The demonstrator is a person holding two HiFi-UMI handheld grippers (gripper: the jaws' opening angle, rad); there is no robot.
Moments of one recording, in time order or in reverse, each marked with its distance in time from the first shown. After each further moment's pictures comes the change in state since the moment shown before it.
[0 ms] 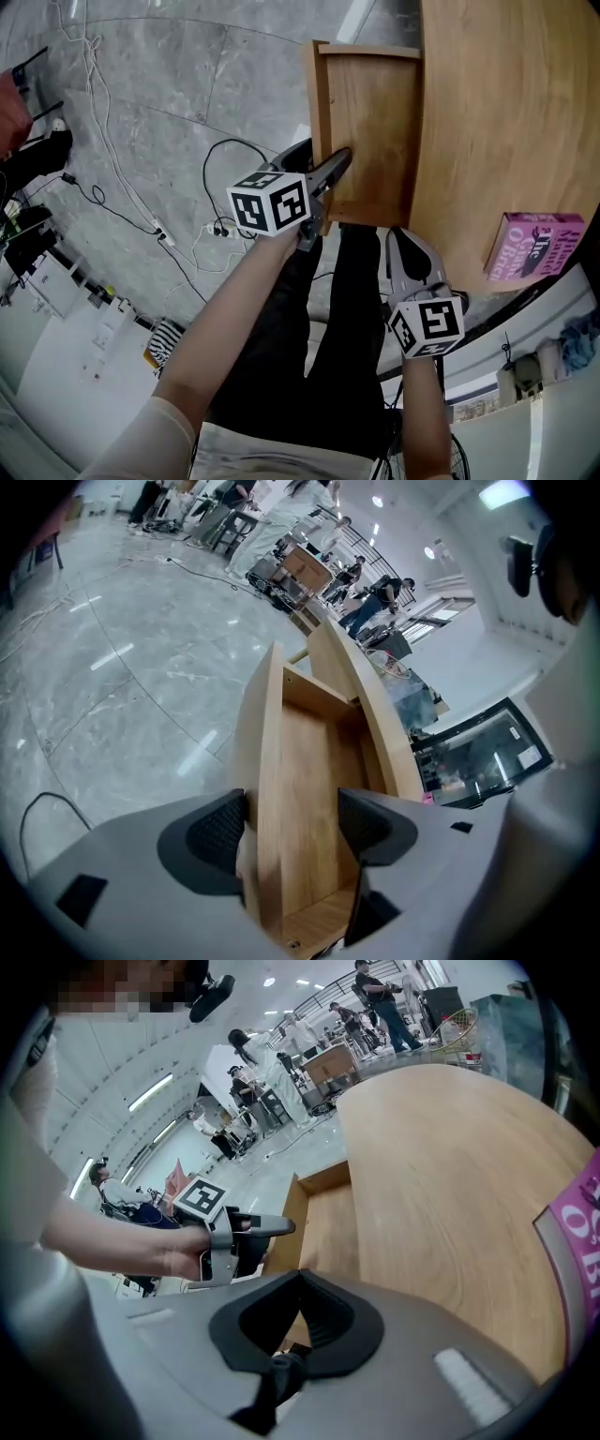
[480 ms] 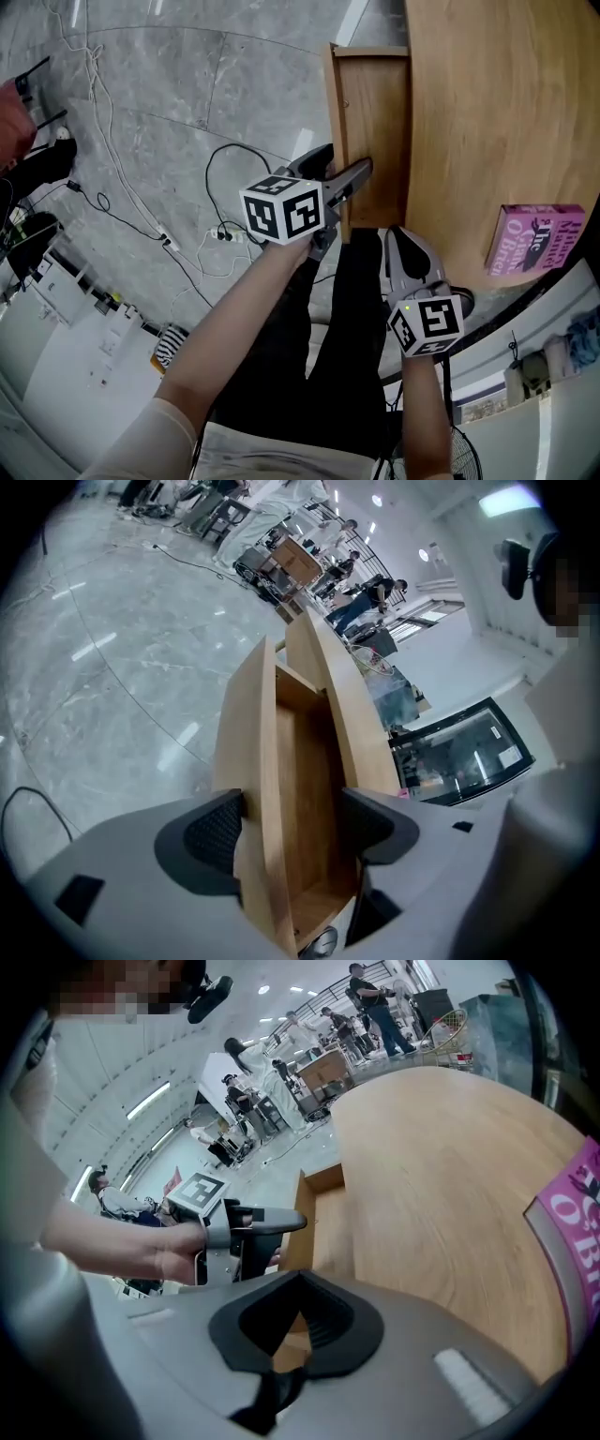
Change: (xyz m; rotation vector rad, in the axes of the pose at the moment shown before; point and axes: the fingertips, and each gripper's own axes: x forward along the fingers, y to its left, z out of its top) left arm 0.010 -0.056 -0.009 0.019 0.034 -0.107; right arm -0.009 -0.004 0.000 0.030 -0.038 -0.002
